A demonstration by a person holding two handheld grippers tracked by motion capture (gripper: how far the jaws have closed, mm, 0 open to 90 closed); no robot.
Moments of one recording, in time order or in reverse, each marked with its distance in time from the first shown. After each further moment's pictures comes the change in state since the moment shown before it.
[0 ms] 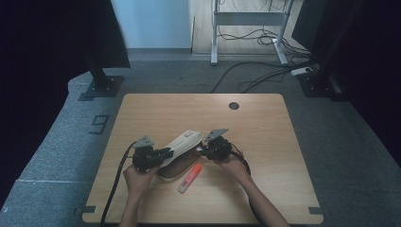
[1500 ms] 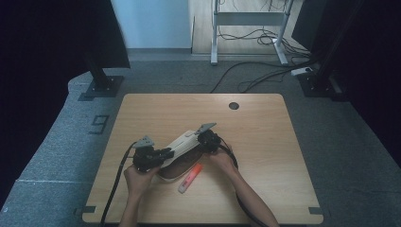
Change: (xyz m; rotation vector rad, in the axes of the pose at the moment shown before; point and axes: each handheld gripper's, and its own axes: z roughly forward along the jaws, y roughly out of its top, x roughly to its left) left arm 0.000 0.000 0.001 -0.004 -0.018 0.003; right arm -0.015 0.020 0.050 0.010 -0.050 0.029
